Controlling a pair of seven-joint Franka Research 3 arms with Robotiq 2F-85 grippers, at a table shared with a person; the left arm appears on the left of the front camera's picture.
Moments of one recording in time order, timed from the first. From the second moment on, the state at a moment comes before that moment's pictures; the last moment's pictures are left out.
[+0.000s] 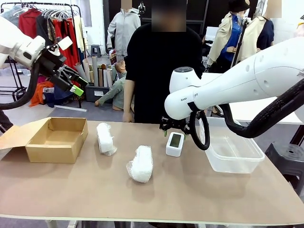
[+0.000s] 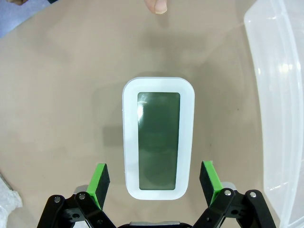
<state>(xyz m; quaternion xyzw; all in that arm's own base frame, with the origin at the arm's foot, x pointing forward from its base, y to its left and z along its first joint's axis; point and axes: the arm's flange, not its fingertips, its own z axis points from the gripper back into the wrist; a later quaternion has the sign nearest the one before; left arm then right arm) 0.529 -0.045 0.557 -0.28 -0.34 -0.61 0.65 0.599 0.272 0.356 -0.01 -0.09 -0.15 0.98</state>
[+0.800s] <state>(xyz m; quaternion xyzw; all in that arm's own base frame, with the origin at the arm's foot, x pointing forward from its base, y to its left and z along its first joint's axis) 0.529 -0.045 0.557 -0.28 -0.34 -0.61 0.65 0.600 0.269 0.355 -0.02 -0.09 -0.14 0.99</state>
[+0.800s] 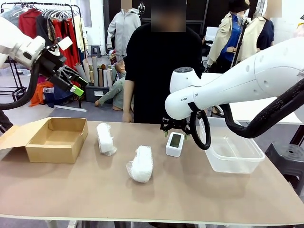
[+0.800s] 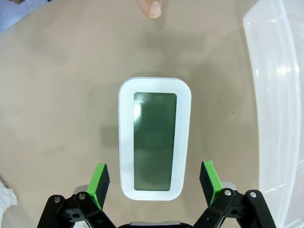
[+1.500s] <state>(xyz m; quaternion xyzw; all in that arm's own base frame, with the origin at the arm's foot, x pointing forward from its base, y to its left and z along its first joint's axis) 0.529 -0.045 0.557 -0.28 -0.34 -0.61 0.65 0.610 0.266 0.340 -0.02 -0.08 -0.14 0.99</state>
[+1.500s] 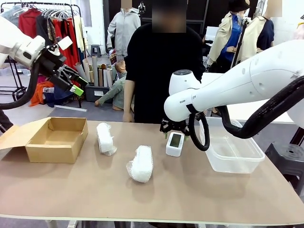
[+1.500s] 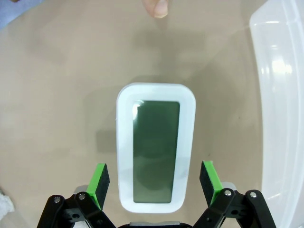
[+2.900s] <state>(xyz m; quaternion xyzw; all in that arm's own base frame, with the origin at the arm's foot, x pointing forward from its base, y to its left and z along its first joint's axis) 0.529 -0.045 0.557 -0.28 -0.34 -0.61 0.65 0.625 0.263 0.305 -0.02 -0.04 -0.17 0.98</state>
